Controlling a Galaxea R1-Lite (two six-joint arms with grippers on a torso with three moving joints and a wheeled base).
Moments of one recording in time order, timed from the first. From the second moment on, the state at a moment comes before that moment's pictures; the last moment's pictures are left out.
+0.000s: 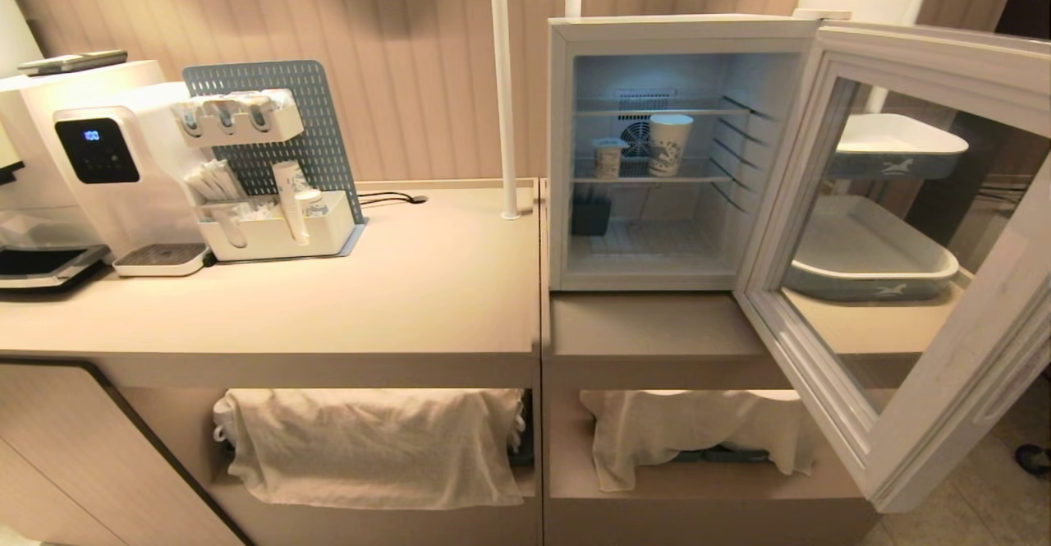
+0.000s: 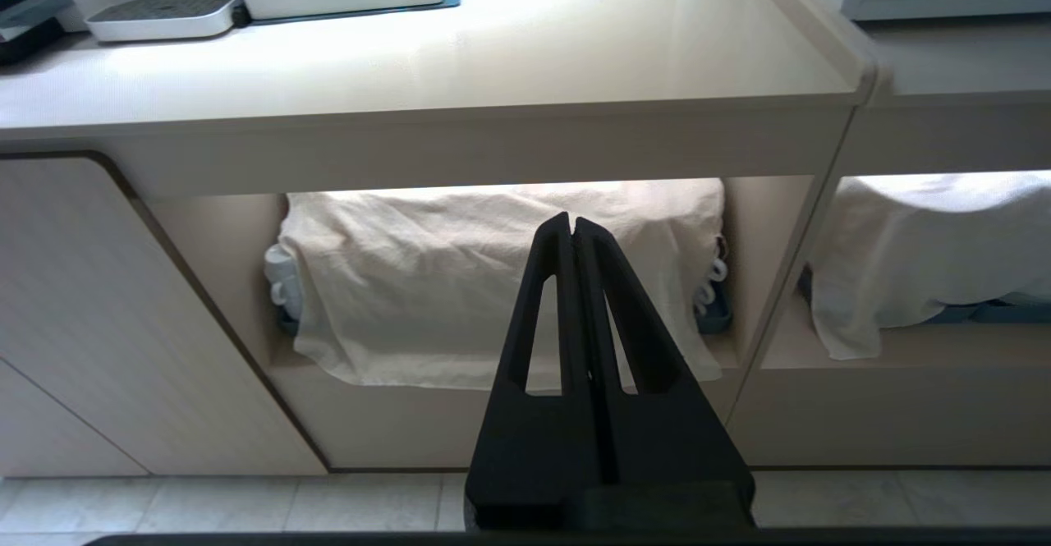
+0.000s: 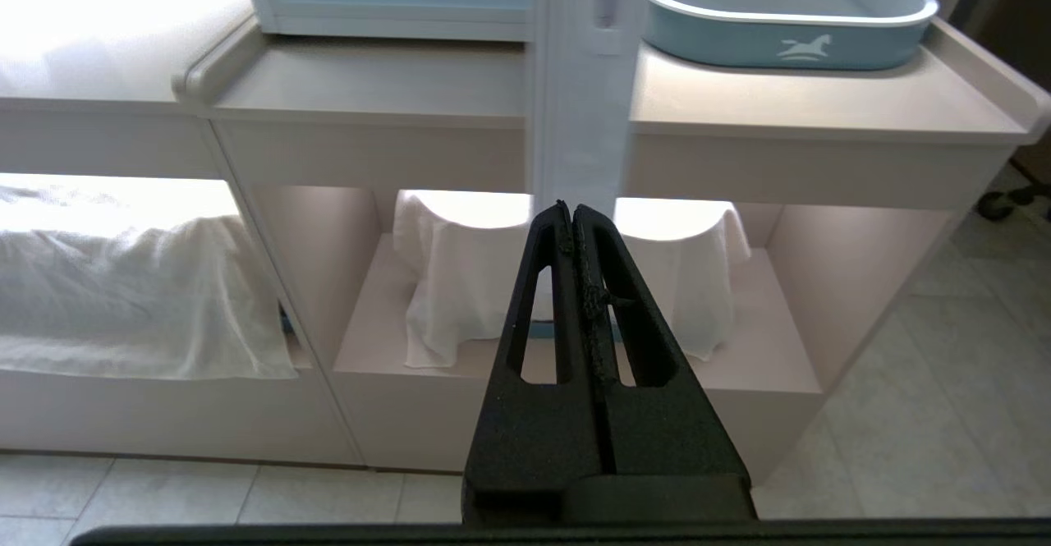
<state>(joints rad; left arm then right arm) 0.00 0.00 0.00 0.01 0.00 0.04 0.00 0.00 -0.03 0.07 0.02 -0.07</state>
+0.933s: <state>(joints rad) 0.00 0.00 0.00 0.01 0.00 0.02 0.00 0.00 -0.03 0.08 0.02 -0.07</state>
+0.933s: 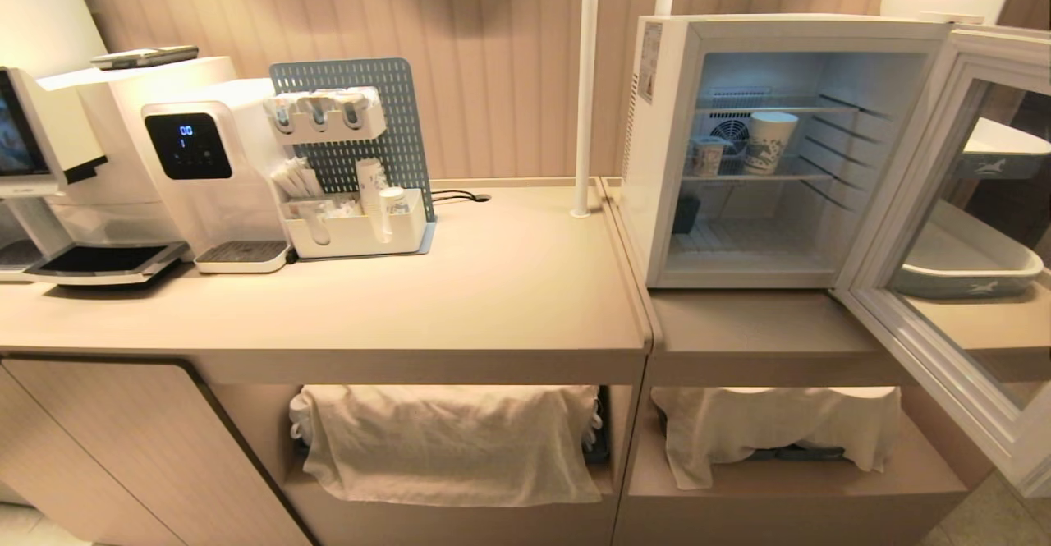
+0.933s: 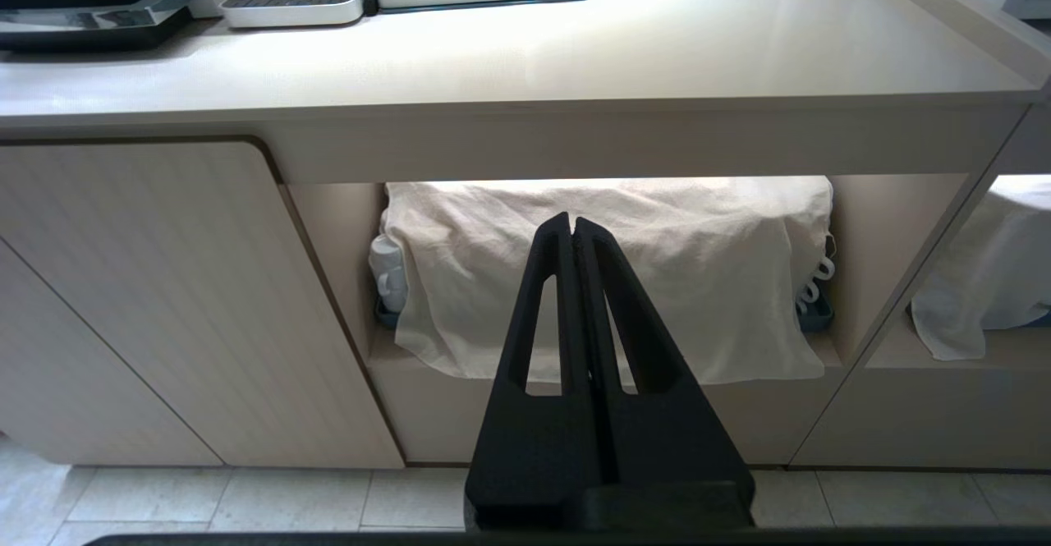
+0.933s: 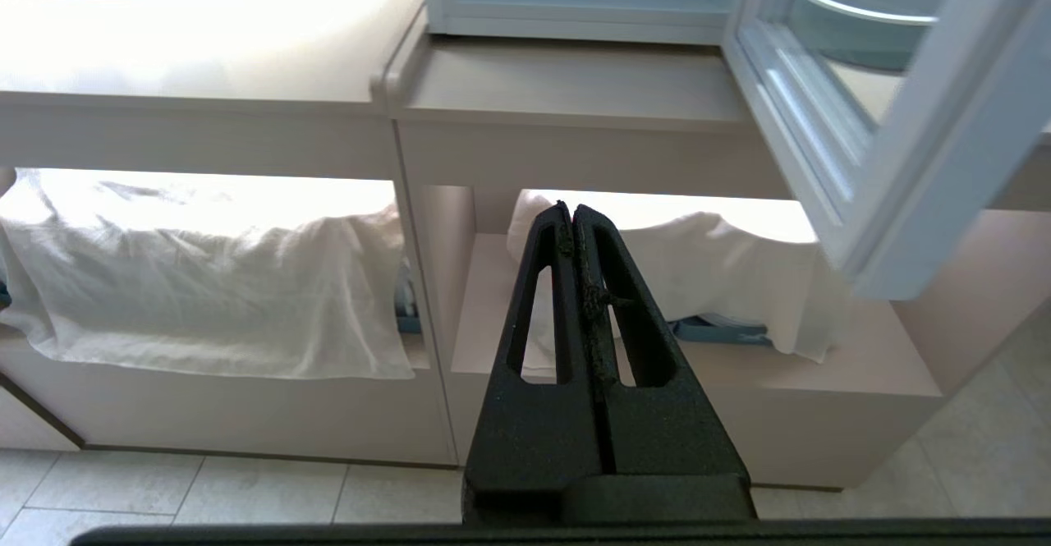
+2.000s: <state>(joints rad) 0.00 0.00 0.00 0.01 0.00 0.02 0.00 0.00 -0.03 0.08 0.02 -0.07</state>
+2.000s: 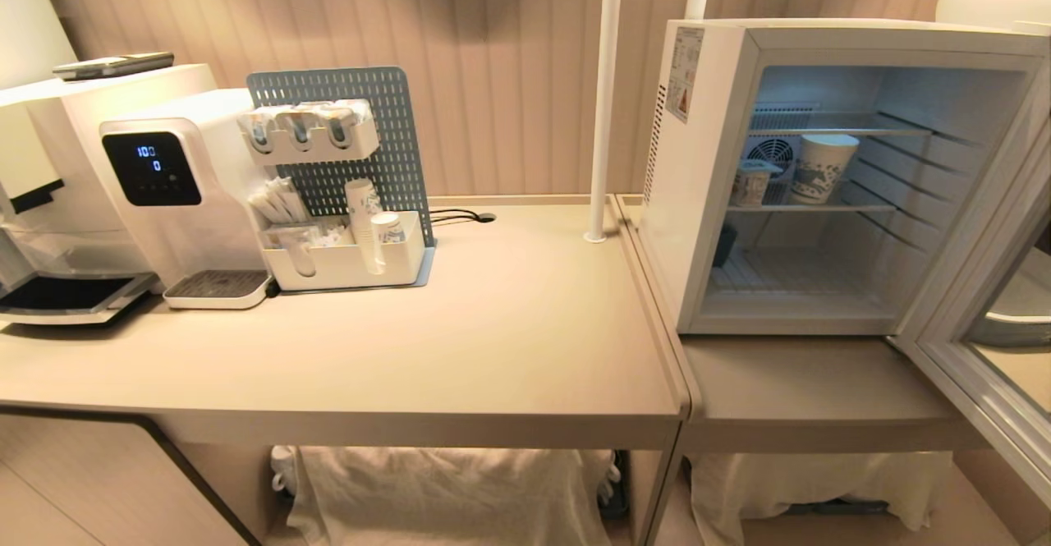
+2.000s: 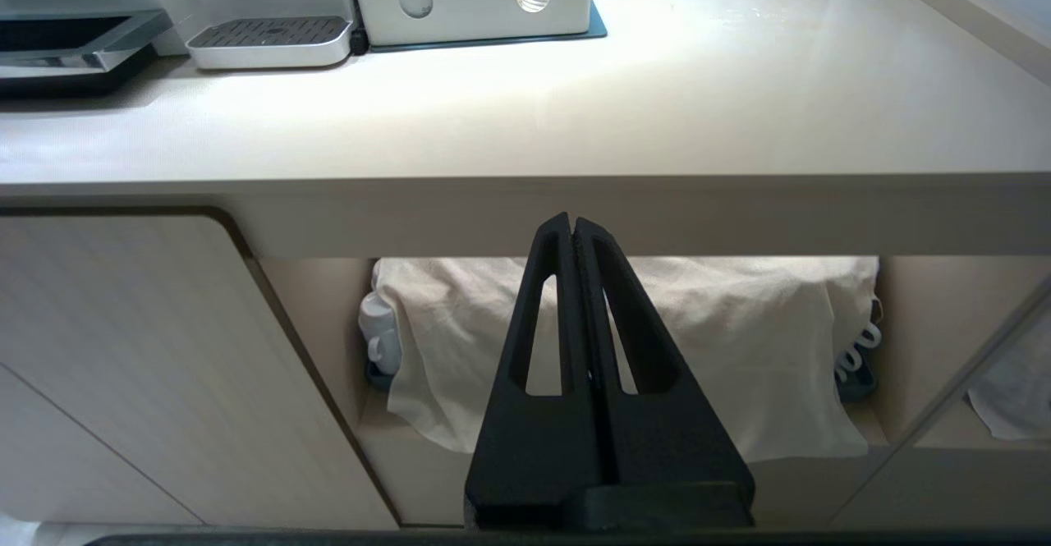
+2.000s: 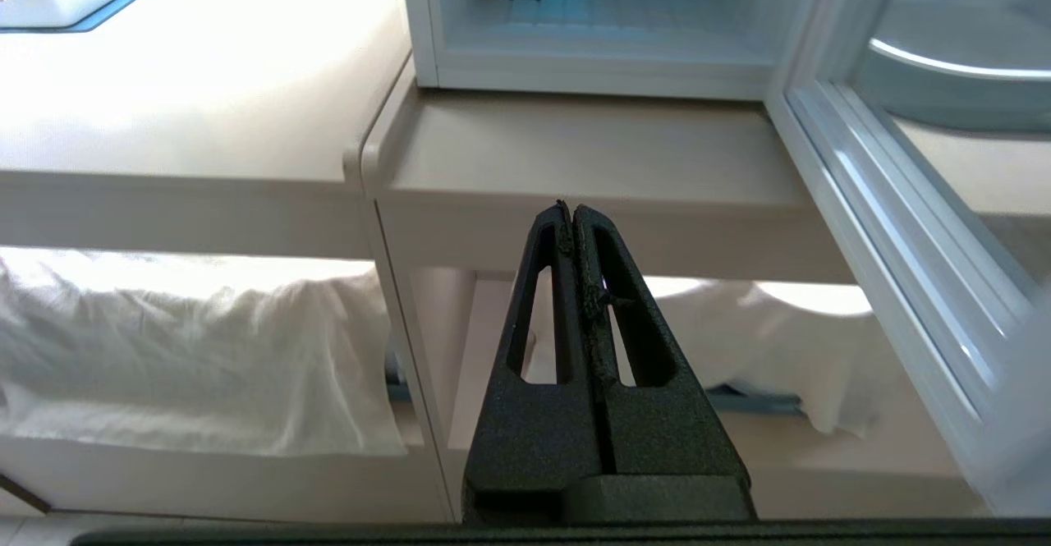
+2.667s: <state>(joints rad) 0.00 0.00 0.00 0.00 0.00 0.00 0.00 0.01 -0.10 0.00 0.01 -0.06</state>
